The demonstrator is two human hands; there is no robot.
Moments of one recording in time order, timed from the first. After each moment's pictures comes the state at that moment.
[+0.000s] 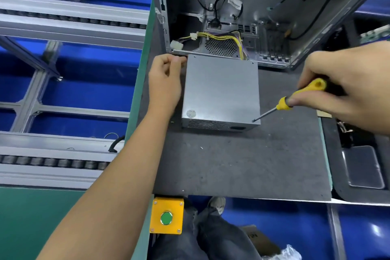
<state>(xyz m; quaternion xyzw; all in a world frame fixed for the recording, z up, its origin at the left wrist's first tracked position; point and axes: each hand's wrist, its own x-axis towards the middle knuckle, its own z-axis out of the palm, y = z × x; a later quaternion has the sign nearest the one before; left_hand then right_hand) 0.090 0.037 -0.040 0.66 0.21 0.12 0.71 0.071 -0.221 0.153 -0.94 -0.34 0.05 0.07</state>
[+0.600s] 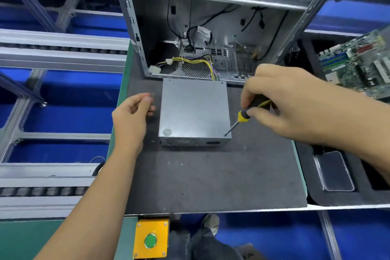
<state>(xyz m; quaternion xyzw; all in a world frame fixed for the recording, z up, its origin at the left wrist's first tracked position) 0.053 0.050 -0.047 0.67 0.26 0.15 0.68 0.074 -0.219 0.155 -0.94 -0.32 0.12 0.09</state>
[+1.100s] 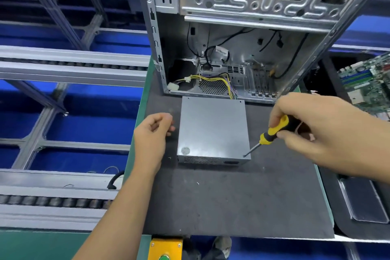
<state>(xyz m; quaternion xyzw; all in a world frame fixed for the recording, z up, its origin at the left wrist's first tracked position) 0.050 0.048 -0.043 0.66 0.27 0.13 0.69 0.074 -0.229 0.149 -0.93 -0.32 0.09 0.16</state>
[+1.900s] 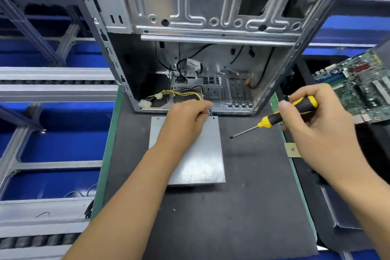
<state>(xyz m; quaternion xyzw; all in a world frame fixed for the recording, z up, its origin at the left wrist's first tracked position) 0.138 -0.039 0.021 0.90 -0.11 0.09 0.41 0.100 -0.266 0.099 -0.88 -0.03 -0.13 0.46</state>
